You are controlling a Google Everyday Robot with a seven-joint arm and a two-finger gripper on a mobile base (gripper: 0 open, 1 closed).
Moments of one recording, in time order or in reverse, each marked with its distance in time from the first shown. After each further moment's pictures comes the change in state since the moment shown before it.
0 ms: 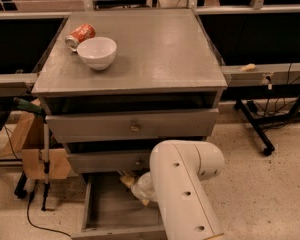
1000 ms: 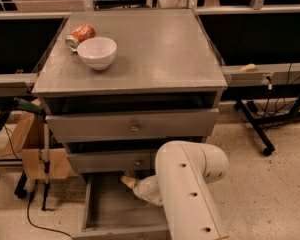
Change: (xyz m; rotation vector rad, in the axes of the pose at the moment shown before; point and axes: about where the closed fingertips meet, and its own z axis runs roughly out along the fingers) arm -0.017 -0.006 -0.007 -0.031 -0.111 -0.157
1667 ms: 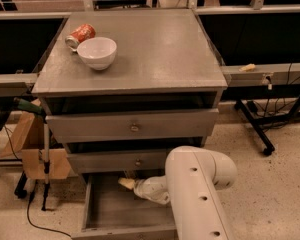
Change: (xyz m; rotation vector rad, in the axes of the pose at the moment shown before) arm 0.002 0.009 0.006 -0.093 0.040 -0.190
